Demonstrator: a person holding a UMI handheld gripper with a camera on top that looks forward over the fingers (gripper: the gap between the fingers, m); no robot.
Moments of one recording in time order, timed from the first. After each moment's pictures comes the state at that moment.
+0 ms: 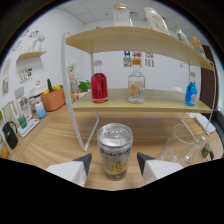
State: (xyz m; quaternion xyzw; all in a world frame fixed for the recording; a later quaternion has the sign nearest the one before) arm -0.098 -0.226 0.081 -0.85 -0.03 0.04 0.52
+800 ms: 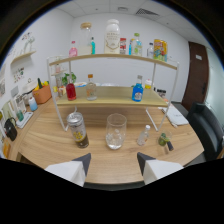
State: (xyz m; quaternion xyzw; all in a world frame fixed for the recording) arm 0.028 -0.360 0.147 -0.89 0.01 -0.02 0.46
